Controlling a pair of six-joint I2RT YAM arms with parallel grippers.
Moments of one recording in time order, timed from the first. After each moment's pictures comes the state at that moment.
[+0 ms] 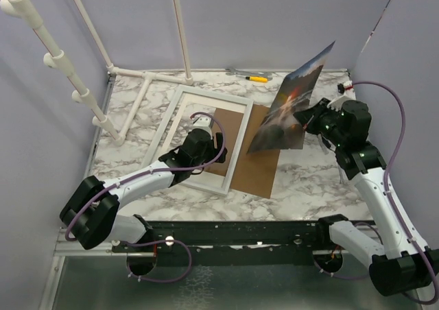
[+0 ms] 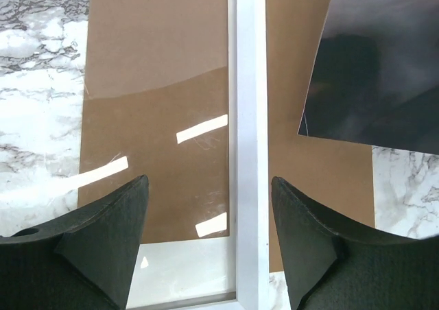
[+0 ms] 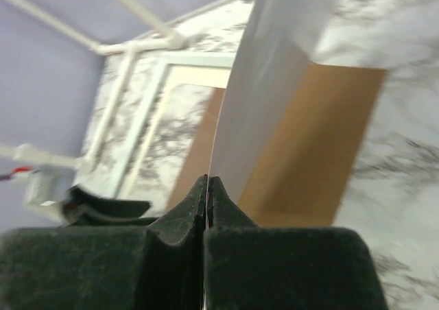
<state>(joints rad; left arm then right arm) -0.75 1.33 0.71 0.07 -0.20 -0.52 0.18 0.92 0.96 -0.25 -0.25 0.55</state>
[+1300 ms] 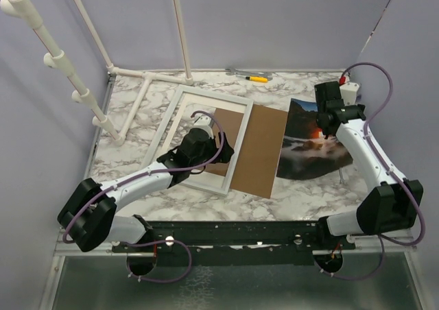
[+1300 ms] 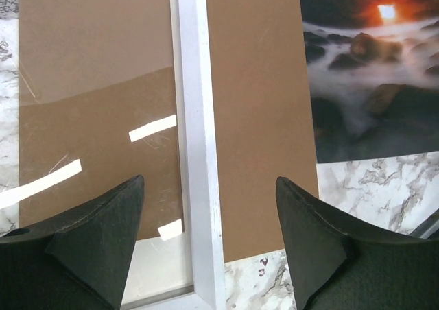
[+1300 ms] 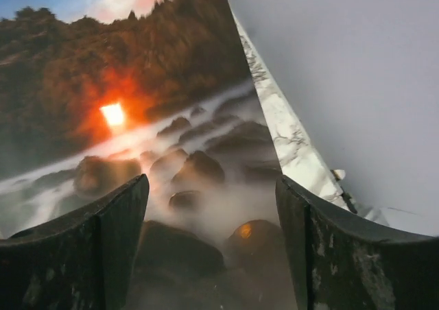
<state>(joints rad) -0.75 1.31 0.72 0.11 -0.08 -0.59 0.16 1.37 1.24 -0.82 0.79 0.36</state>
